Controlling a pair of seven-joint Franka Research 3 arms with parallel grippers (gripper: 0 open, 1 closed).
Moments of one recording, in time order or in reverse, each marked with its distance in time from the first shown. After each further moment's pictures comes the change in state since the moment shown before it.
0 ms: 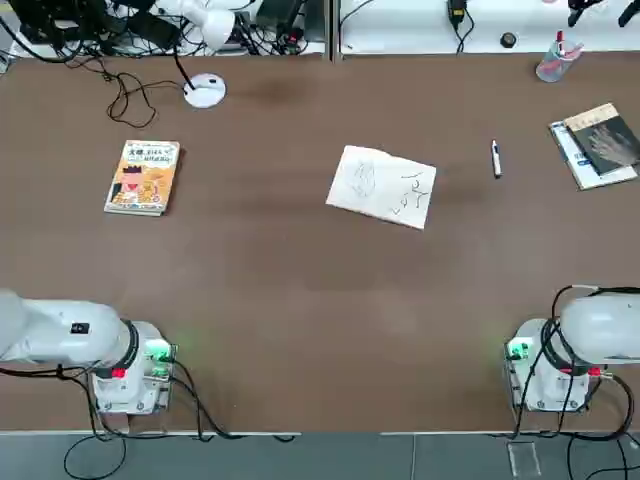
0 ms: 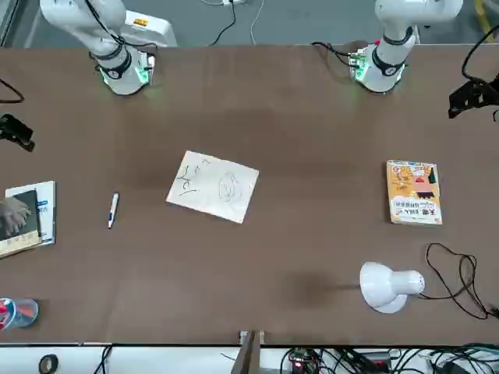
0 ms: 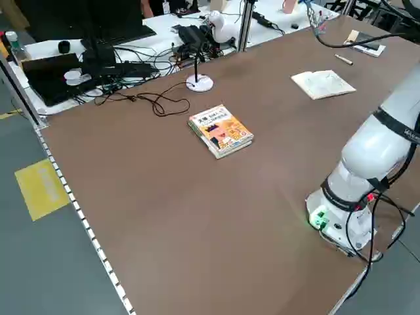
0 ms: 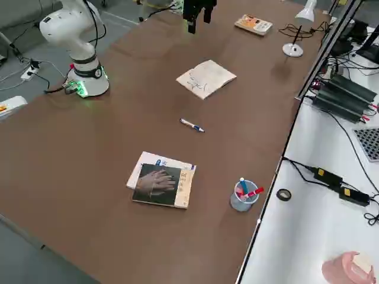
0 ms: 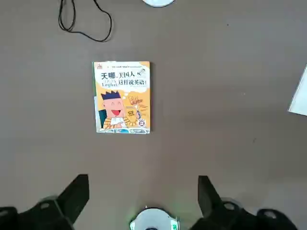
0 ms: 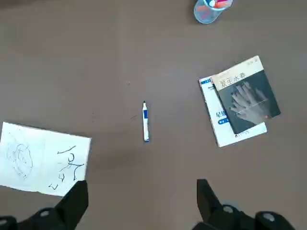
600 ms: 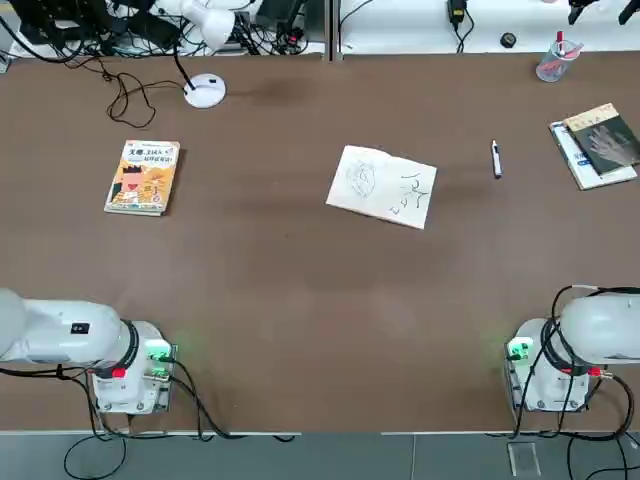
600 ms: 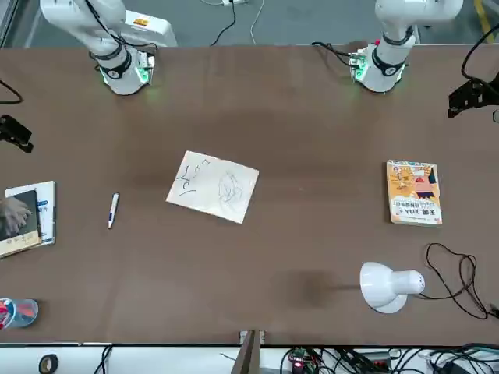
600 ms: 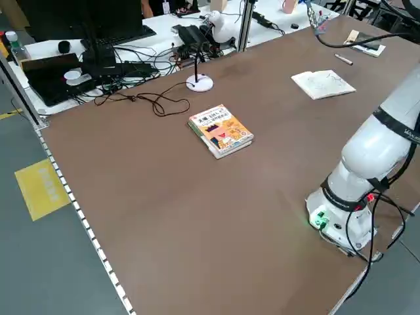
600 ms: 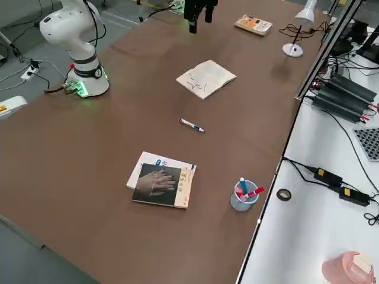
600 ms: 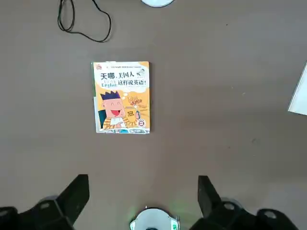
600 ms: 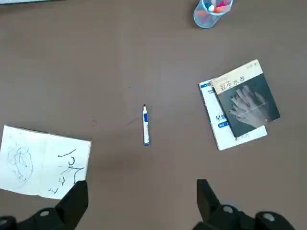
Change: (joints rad) left arm -0.004 0.000 -0.002 0.001 0.000 0.000 0.000; right arm 0.000 0.000 -0.002 0.000 -0.001 0.014 0.000
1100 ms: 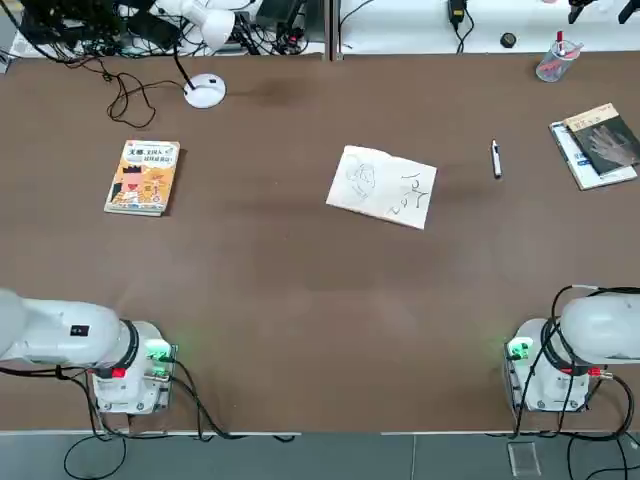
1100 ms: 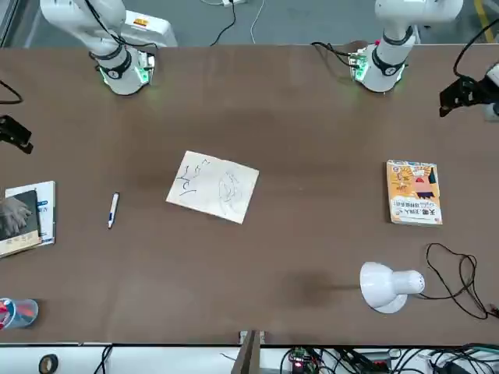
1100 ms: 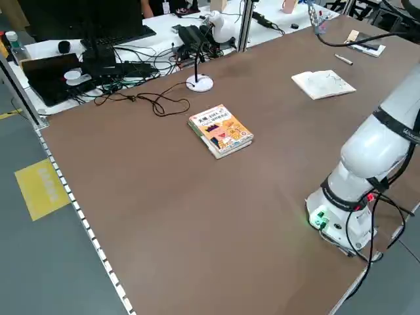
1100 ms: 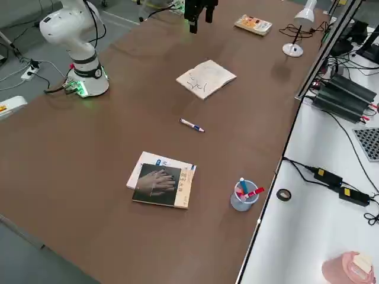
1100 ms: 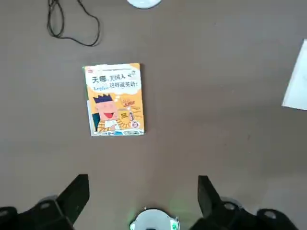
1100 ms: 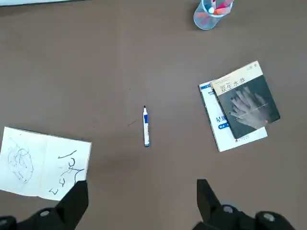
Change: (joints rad) left arm -0.061 0.011 -0.008 0.007 -0.001 0.001 -0.007; right arm 0.001 0.000 0.000 -0.001 0.000 0.007 0.000
